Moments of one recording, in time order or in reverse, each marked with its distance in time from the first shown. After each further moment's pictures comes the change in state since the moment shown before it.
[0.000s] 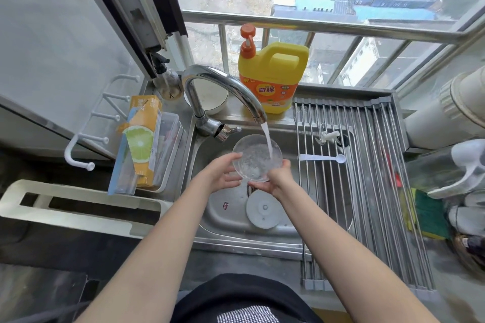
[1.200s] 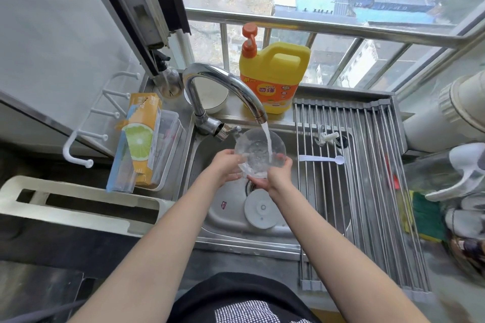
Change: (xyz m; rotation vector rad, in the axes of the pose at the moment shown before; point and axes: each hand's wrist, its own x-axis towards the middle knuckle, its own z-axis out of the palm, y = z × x) left_hand 0.013 0.005 0.016 0.101 0.151 0.120; right_hand -0.010 0.004 0.003 0.056 0.039 -0.101
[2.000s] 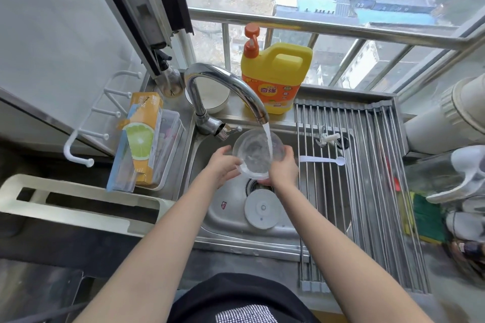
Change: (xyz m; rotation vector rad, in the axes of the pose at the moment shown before) left_hand -0.003 0.000 -0.006 -0.183 0.027 0.017; right_hand 0.011 -0.007 -0.009 -0.510 0.169 -0.333
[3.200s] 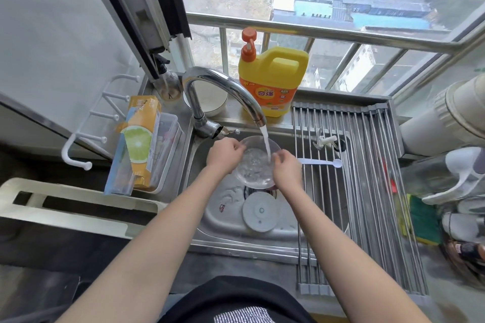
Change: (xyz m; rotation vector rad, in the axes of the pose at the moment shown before) left_hand -0.017 0.028 0.011 0.988 0.172 0.463; right_hand 0.005 -0.005 -0.018 -0.324 -0.036 -0.223
